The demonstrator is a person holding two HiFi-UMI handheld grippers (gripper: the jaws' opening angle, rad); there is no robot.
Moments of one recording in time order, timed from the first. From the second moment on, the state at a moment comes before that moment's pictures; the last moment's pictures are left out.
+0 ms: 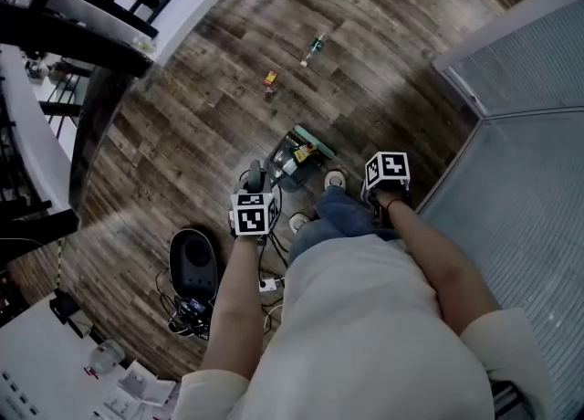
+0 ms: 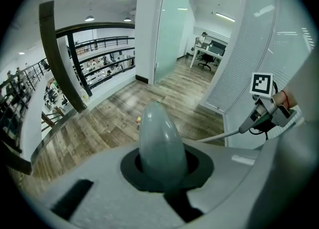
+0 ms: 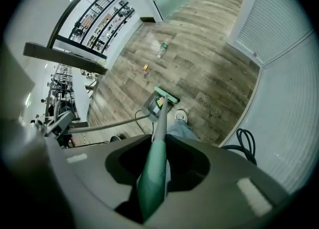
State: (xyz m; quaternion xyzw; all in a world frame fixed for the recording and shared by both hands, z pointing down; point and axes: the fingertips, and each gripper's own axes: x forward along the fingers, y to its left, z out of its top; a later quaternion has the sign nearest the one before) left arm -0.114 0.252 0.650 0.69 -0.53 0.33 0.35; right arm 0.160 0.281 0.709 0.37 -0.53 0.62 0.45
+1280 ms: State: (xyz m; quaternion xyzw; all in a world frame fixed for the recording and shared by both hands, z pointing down) left arm -0.117 0.256 0.649 0.69 -0.53 0.33 0.35; right arm 0.137 0.312 0.681 0.29 -0.56 0.59 0.50
